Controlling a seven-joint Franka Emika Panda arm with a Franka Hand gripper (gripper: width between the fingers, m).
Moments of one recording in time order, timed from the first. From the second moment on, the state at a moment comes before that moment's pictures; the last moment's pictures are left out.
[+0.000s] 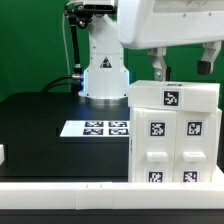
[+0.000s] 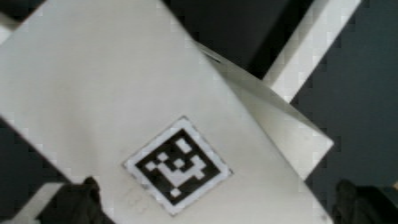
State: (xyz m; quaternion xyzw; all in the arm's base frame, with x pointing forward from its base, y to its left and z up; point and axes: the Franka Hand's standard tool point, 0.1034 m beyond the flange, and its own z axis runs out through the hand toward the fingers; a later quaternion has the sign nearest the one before) arm 0.622 0.111 0.175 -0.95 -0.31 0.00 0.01
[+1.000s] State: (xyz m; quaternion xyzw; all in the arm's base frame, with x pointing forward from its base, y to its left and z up) arm 0.619 0.100 0.156 -0.82 -0.57 0.03 -0.01
